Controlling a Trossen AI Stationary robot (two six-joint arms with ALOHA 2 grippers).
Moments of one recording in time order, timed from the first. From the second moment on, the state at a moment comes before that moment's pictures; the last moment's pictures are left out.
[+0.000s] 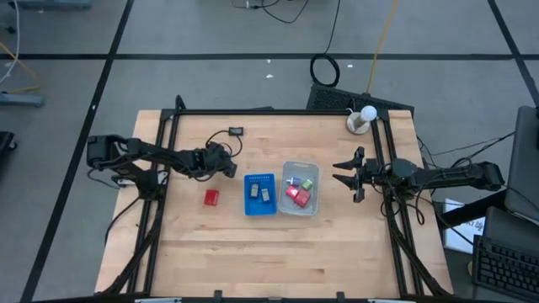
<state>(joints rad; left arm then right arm) 0.25 1.48 0.50 -0.17 -0.45 -0.79 0.01 0.33 0.02 0.39 0.13 0.06</state>
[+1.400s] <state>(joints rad) 0.06 1.03 0.50 -0.02 -0.25 -0.48 0.01 0.38 0.02 0.40 0.13 0.07</state>
